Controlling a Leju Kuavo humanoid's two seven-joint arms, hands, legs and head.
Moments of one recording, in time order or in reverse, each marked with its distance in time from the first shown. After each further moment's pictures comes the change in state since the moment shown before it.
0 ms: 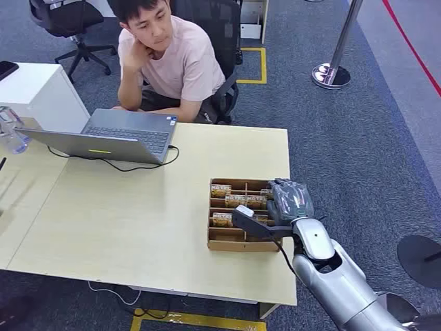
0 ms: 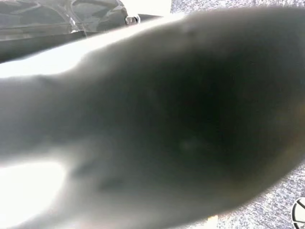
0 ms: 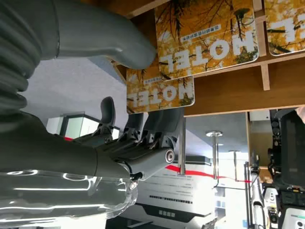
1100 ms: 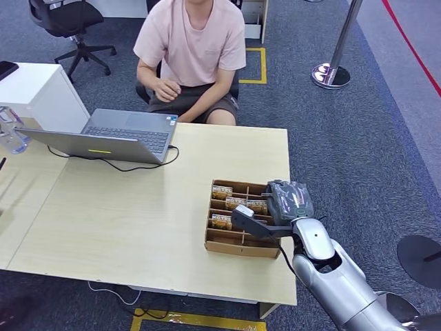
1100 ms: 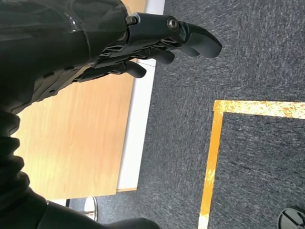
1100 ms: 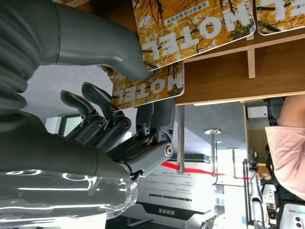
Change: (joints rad) left arm 0.000 0.001 0.000 0.000 -0.027 0.037 -0.057; right arm -0.002 0.000 0.003 0.000 -0.003 -0.017 -0.006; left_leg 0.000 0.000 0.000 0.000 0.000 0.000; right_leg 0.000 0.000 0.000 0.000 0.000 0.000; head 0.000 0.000
